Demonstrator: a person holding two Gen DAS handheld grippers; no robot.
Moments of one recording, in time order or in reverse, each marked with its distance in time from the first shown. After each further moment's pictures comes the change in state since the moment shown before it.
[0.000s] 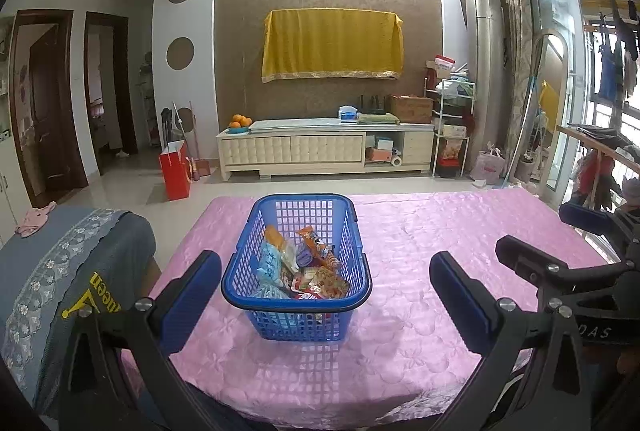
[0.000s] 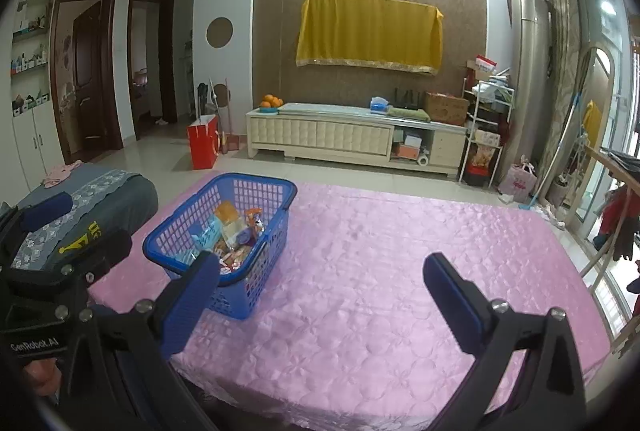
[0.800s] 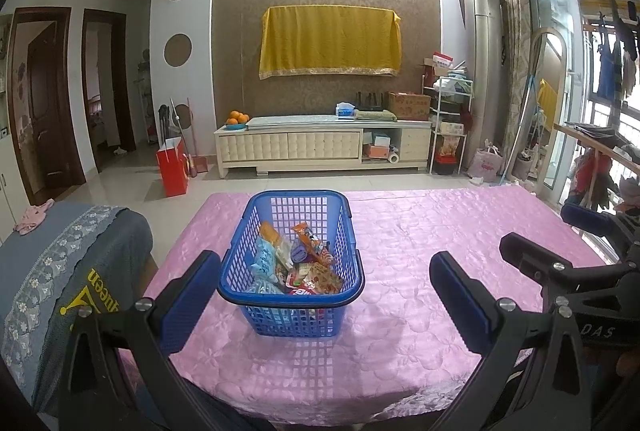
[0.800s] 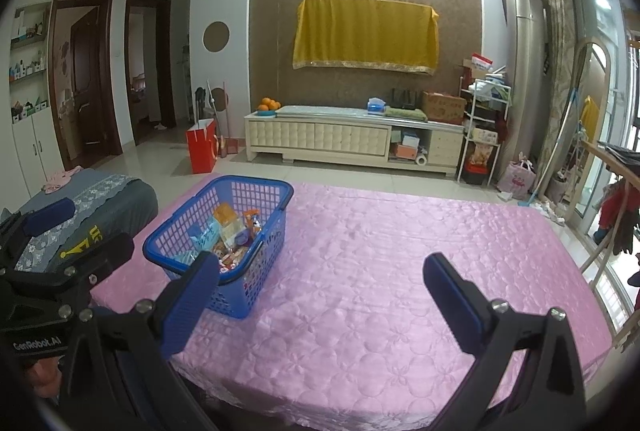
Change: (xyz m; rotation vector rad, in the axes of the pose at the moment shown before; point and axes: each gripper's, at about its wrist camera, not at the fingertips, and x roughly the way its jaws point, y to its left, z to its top) left arm 0.001 0.000 0.002 -0.003 0.014 -0.012; right arm -0.007 -0.005 -0.001 0.016 -0.007 -0.003
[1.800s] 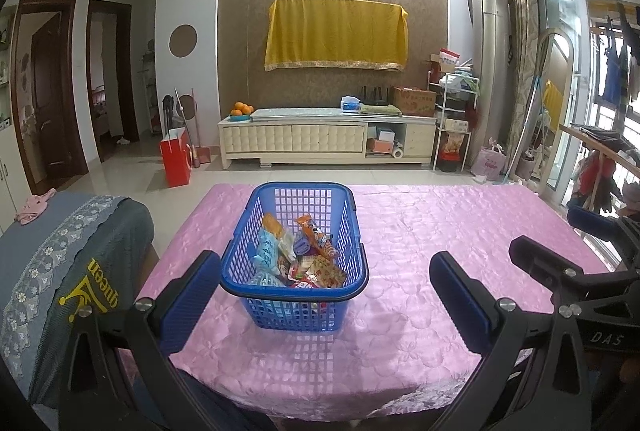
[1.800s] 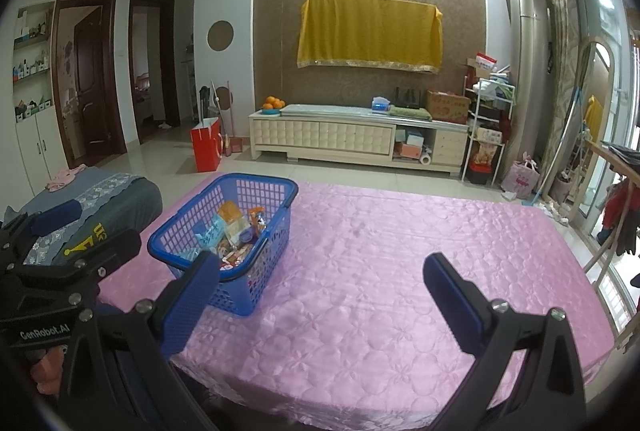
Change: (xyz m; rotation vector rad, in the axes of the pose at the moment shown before) left arm 0.001 0.000 -0.005 -0.022 0.026 0.009; right arm -0.003 0.001 0.000 0.001 0.003 0.017
